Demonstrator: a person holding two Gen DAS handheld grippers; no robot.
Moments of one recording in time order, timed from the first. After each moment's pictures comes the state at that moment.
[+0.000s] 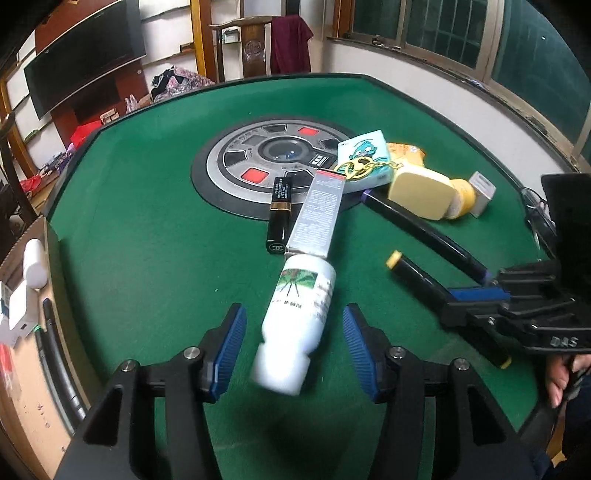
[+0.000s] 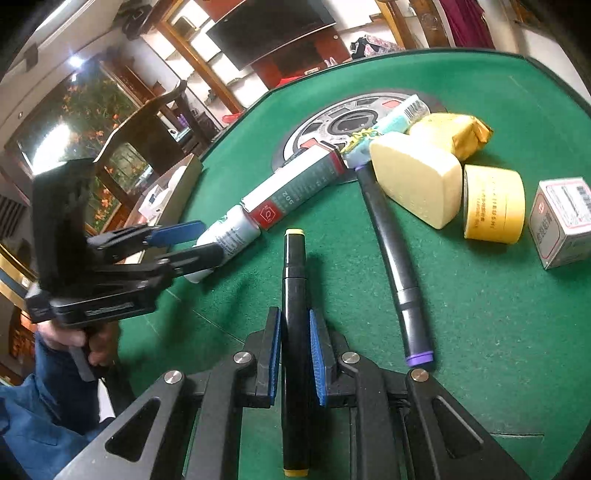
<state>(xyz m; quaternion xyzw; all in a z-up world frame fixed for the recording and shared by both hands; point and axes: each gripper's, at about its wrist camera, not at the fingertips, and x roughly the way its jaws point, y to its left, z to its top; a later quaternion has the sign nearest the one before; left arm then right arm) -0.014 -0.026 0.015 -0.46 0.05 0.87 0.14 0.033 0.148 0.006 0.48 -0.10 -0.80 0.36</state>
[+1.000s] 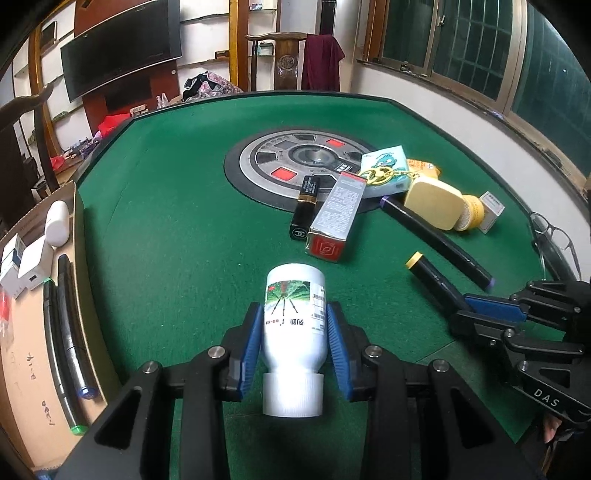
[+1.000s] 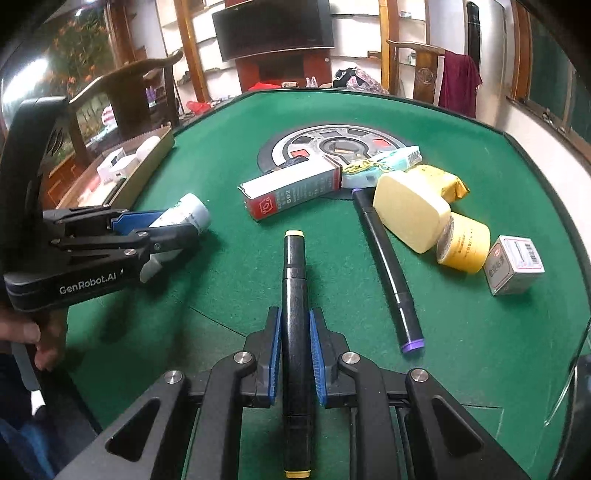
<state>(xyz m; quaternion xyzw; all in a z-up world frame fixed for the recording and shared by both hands) 0.023 -0.045 0.015 -0.43 0.01 0.90 0.09 0.080 0.103 0.029 0.43 0.06 -0.87 0.25</state>
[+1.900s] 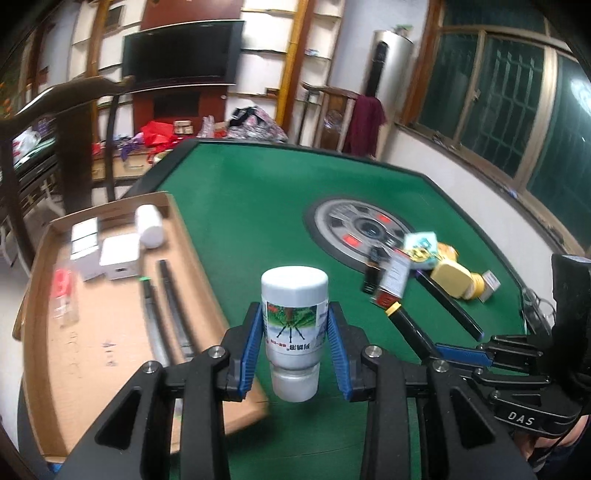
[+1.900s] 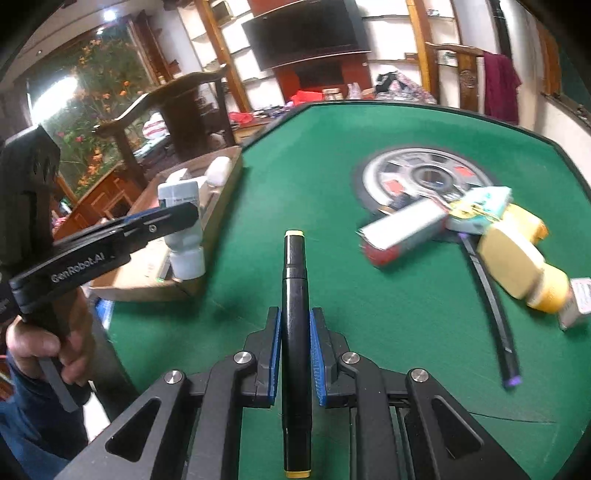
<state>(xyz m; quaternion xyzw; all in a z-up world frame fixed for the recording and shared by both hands) 0.063 -0.146 0.071 -0.35 -0.08 0.93 0.03 0.083 0.022 0.061 0.42 0.01 -0.84 0.34</state>
